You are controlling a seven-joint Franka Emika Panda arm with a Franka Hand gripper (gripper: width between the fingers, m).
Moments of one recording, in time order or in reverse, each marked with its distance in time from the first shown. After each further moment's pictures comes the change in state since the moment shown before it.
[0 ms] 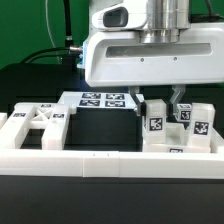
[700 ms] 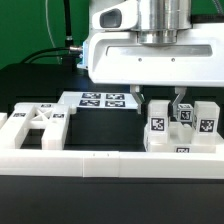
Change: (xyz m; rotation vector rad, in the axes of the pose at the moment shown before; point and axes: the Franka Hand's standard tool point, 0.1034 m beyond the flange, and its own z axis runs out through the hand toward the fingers) arm -0.002 -0.003 0.001 0.000 0.001 0.509
